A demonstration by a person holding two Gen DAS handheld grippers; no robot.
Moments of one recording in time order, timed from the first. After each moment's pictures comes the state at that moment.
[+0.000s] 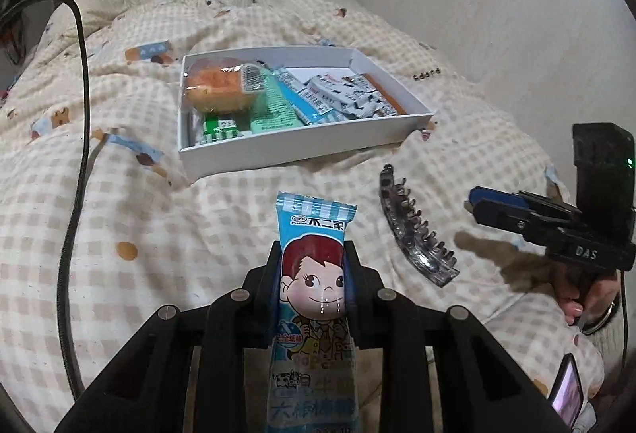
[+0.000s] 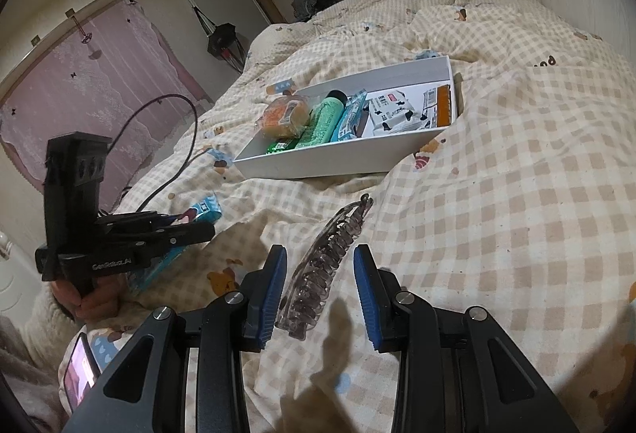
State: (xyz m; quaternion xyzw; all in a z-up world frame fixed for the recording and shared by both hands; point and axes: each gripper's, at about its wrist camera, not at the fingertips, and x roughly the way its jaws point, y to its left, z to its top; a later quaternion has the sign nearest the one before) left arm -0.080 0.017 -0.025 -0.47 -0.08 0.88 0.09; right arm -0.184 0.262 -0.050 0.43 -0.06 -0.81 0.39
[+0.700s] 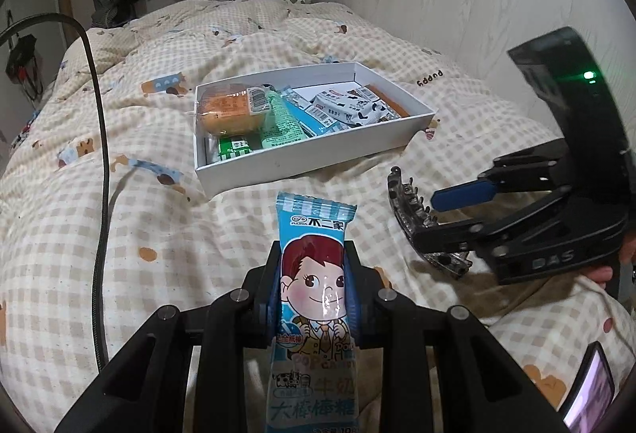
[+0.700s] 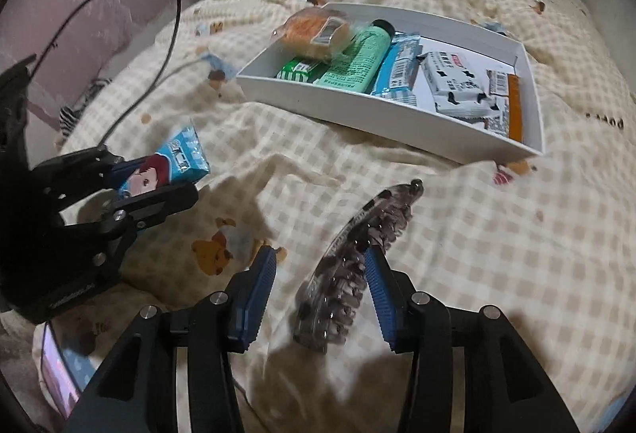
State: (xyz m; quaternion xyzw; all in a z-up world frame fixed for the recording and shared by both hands) left arm -0.062 0.030 -0.021 -0.43 -0.02 0.90 0.05; right arm -0.197 0.169 -0.057 0.53 0.16 -0.75 0.37
